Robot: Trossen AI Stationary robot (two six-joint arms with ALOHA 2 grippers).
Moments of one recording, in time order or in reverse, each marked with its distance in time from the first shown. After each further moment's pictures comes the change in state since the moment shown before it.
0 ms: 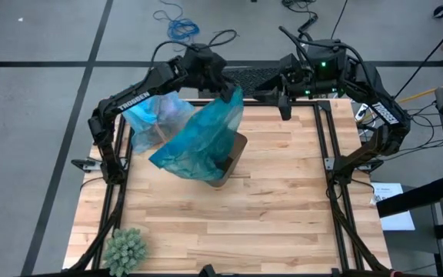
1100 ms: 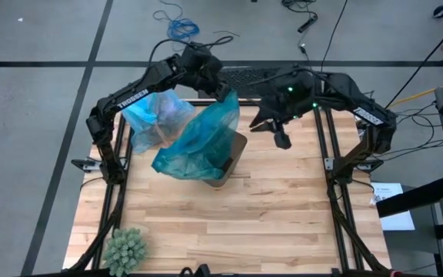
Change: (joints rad) left arm 0.053 -0.012 -0.045 -0.069 0.170 -0.059; right arm 0.144 0.096 0.000 -0.219 -0.075 -0.417
